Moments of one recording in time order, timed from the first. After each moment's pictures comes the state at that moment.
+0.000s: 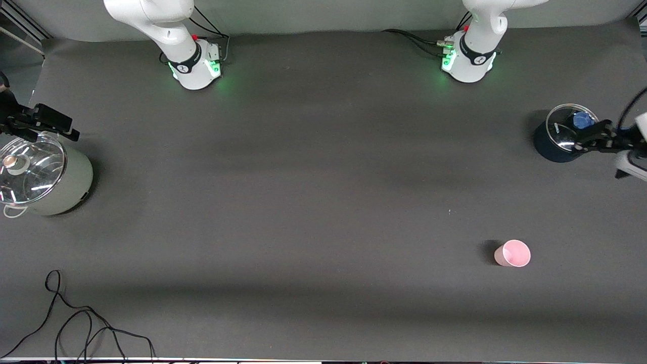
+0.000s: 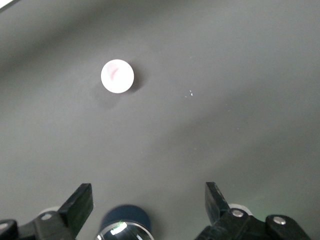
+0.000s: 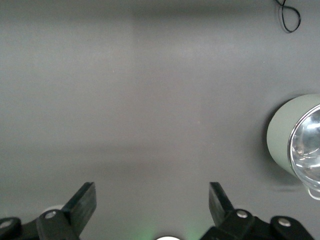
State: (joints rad) left arm 0.15 0.20 -0.05 -1.40 -0.10 1.51 0.71; right arm 0.00 -0.05 -0.07 -1.58 0.04 1.49 -0.02
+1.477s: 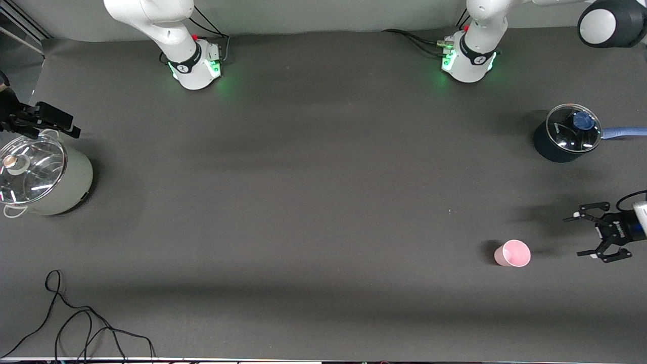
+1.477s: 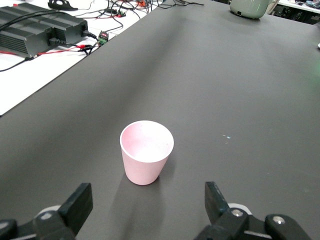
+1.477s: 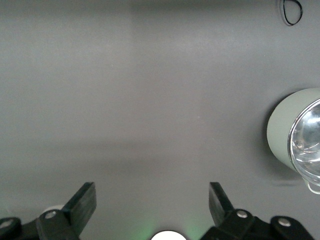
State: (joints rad) left arm 0.52 0.85 -0.05 -1.30 -0.89 1.67 2.04; right arm 0.00 -0.05 -0.07 -1.58 0.04 1.47 -0.02
